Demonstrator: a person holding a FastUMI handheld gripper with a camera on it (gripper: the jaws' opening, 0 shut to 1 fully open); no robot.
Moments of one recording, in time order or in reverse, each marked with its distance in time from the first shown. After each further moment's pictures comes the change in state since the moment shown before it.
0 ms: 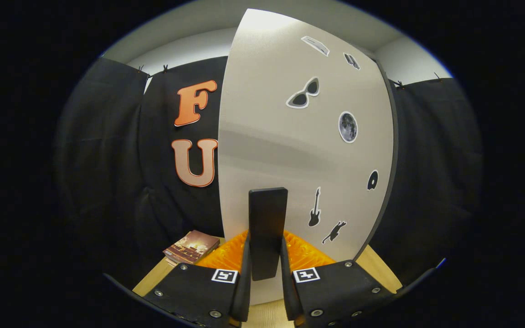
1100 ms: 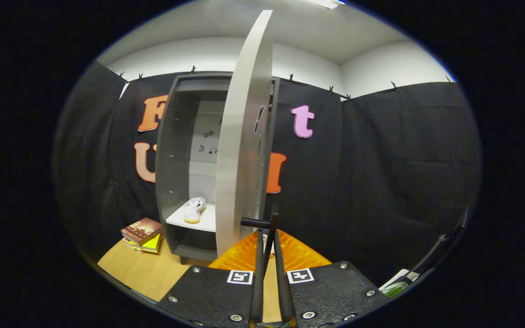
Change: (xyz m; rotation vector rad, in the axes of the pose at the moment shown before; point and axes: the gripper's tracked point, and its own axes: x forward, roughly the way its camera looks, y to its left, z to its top) arm -0.175 -0.275 -0.015 -0.059 -0.080 -0.312
